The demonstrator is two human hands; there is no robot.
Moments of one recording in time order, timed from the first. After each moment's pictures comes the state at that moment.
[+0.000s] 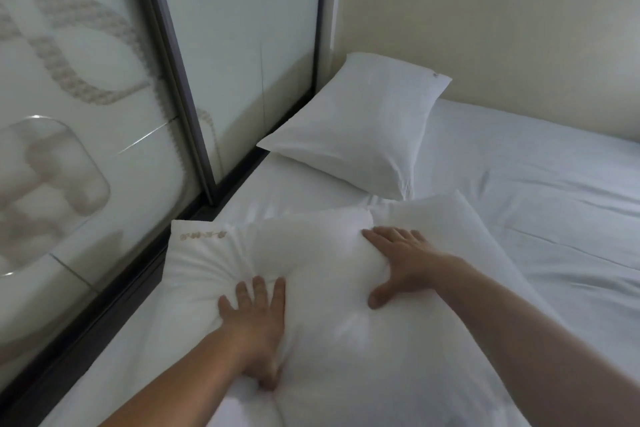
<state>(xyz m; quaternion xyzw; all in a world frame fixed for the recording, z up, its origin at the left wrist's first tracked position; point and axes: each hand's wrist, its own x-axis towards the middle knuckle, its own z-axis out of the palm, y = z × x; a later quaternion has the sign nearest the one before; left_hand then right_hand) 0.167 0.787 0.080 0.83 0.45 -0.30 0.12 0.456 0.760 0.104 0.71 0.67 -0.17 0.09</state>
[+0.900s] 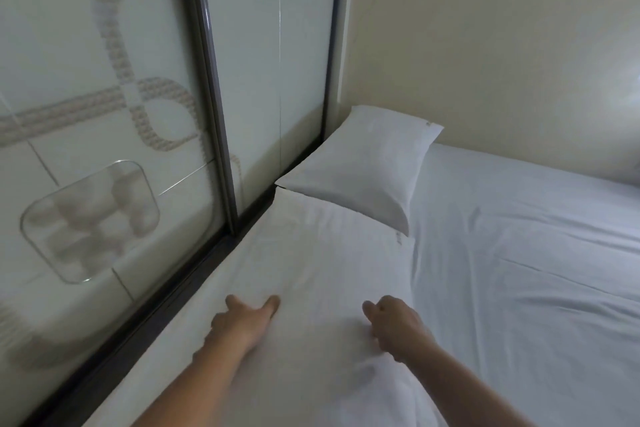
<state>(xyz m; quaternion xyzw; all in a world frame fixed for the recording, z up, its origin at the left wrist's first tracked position) 0.118 0.788 0.110 0.55 0.74 0.02 0.39 0.337 0.670 0.160 0.85 0.33 -0.36 -0.18</state>
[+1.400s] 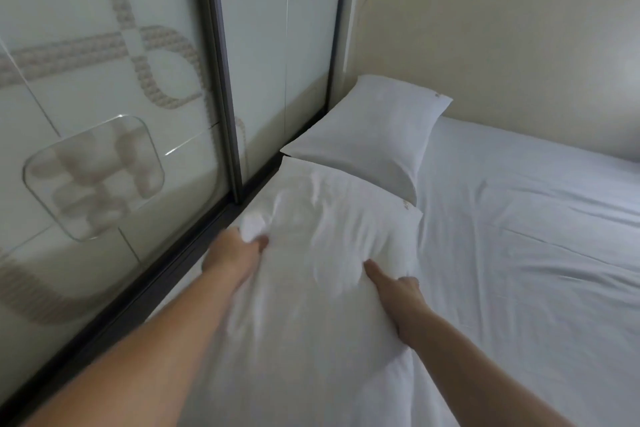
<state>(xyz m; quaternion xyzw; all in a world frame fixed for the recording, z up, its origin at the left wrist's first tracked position) 0.099 0.828 0.116 0.62 0.69 0.21 0.32 0.327 0.674 0.103 0.82 0.14 -0.40 -0.38</state>
